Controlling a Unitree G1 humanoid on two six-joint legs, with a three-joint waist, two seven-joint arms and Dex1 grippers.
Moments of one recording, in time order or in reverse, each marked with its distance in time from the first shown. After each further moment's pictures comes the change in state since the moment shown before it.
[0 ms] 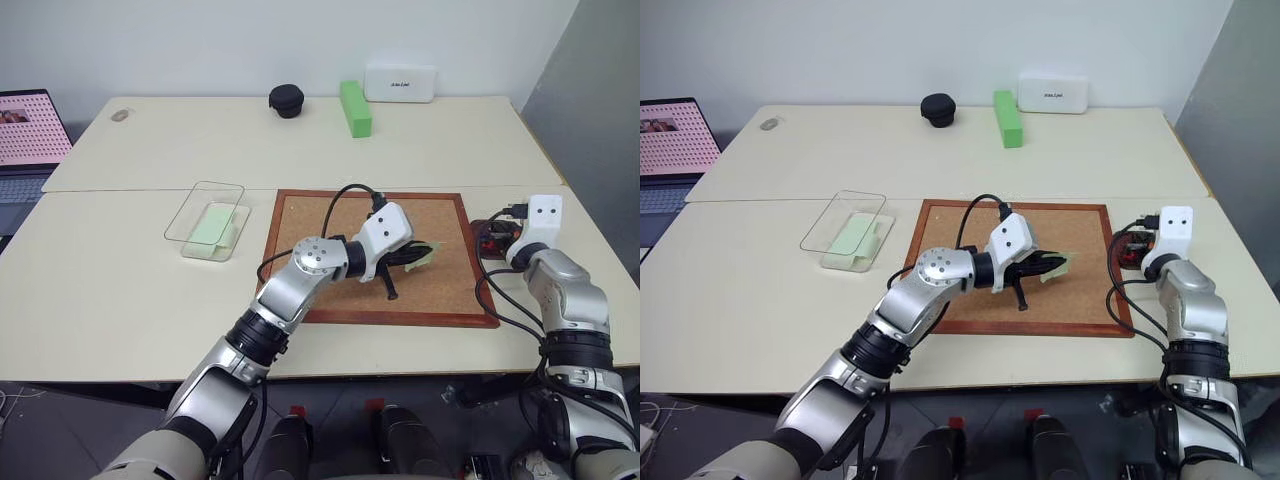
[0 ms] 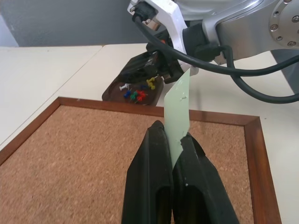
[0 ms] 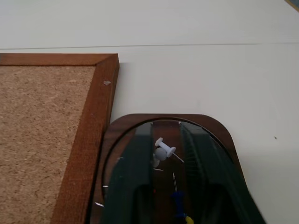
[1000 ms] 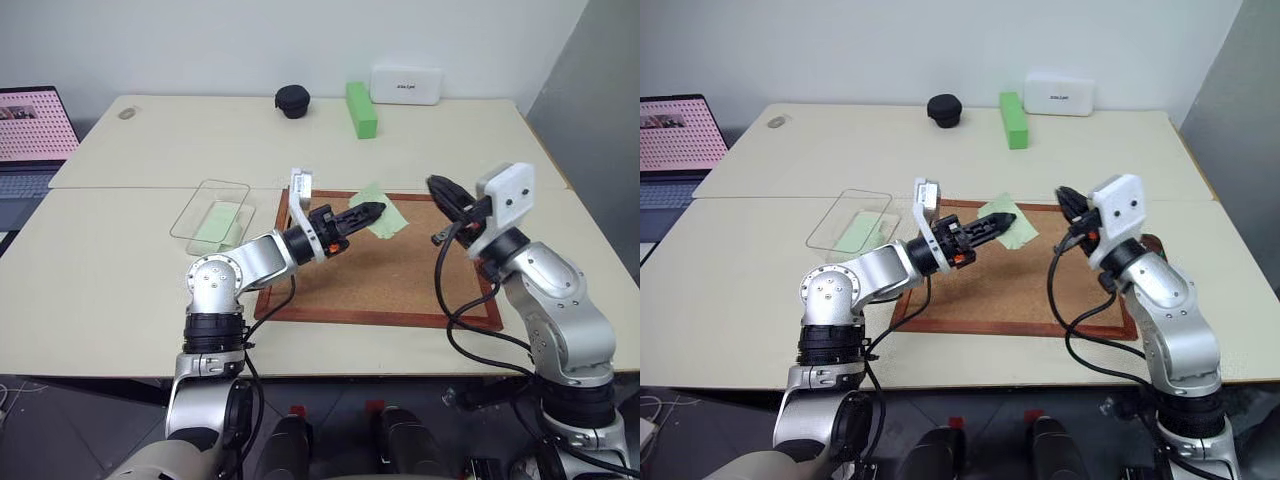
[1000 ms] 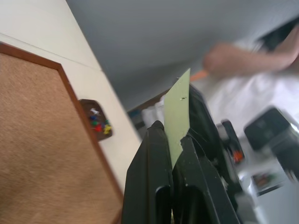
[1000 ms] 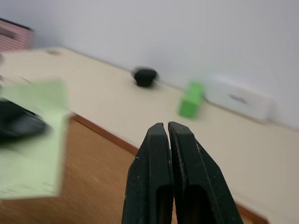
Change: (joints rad) left arm 0.038 0.003 0.470 -0.124 -0.935 0.688 0.449; right arm 0.242 0.031 0.184 -0.772 0.016 0.072 0.041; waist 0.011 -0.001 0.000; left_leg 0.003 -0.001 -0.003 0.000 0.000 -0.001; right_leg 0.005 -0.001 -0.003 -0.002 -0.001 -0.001
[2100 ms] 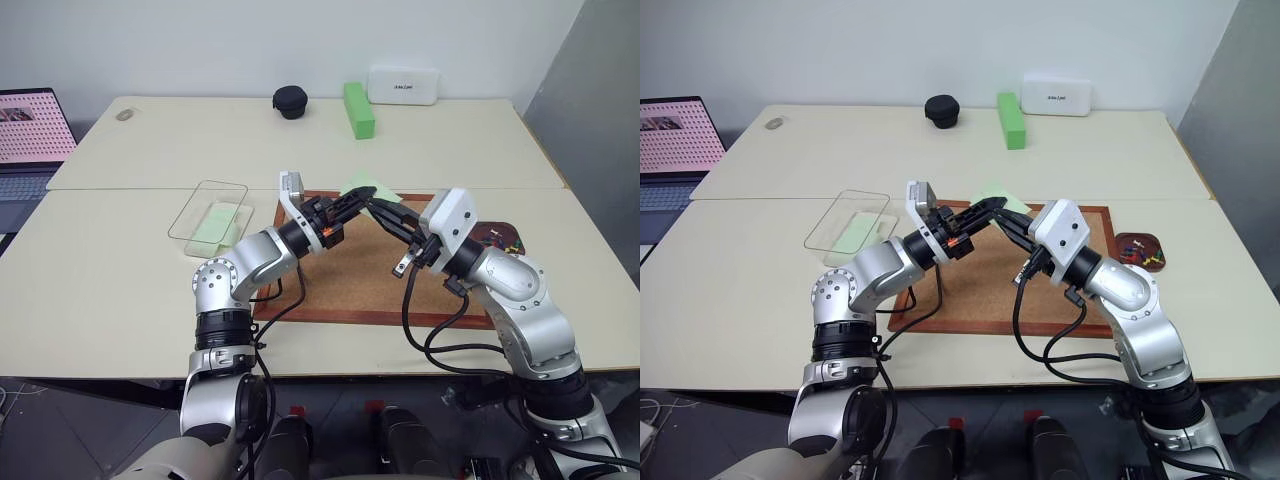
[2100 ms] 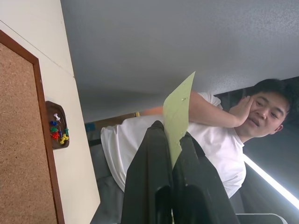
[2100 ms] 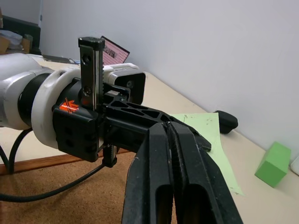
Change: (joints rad) left arm -0.024 -0.118 0.288 0.248 -0.513 0.117 0.340; right arm -0.101 0.008 0.231 0.005 0.012 -0.279 0.290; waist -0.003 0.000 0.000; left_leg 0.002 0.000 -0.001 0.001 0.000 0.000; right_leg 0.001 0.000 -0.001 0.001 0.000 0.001
